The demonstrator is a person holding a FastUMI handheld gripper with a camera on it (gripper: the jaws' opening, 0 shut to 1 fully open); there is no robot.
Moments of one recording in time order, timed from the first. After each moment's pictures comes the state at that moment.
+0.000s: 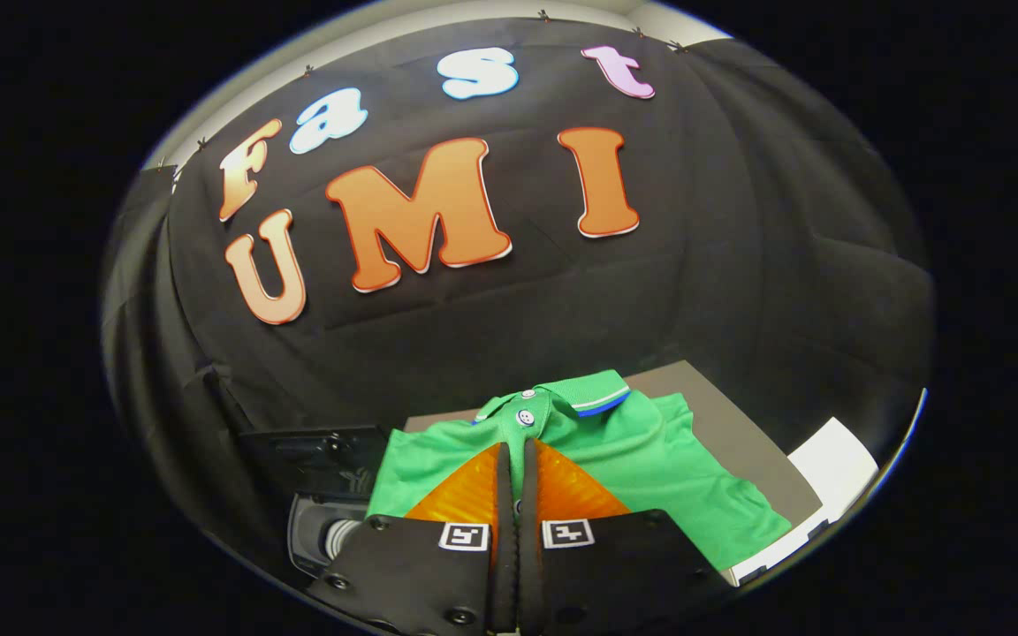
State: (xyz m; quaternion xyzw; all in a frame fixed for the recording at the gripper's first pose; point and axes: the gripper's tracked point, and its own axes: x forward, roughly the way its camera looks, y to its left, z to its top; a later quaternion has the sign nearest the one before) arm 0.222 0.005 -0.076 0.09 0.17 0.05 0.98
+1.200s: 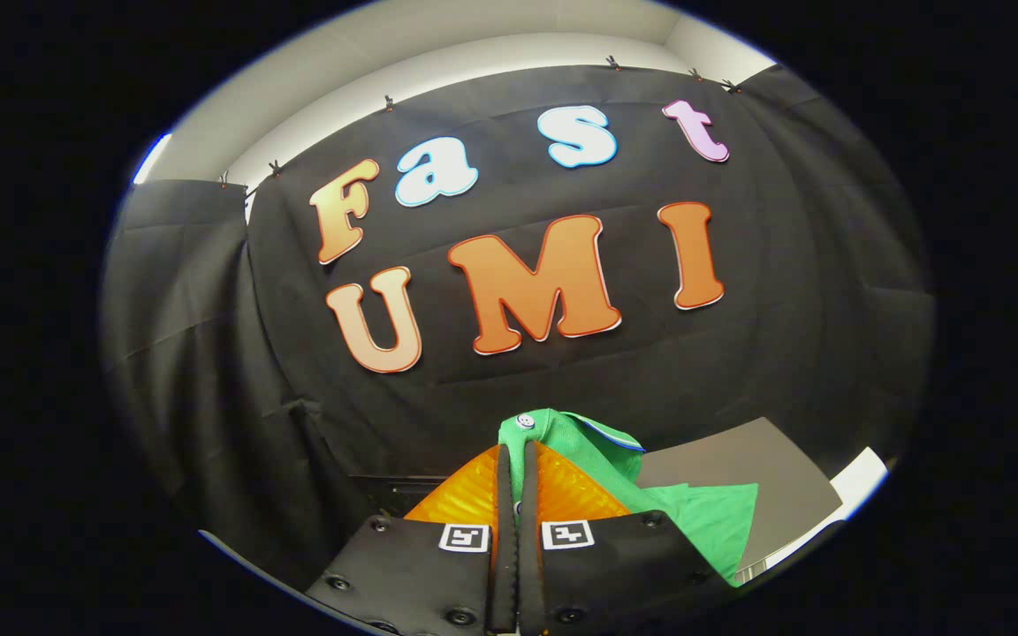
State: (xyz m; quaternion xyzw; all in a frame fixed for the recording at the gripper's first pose) arm 0.165 0.155 0.038 0.09 0.10 0.15 0.98
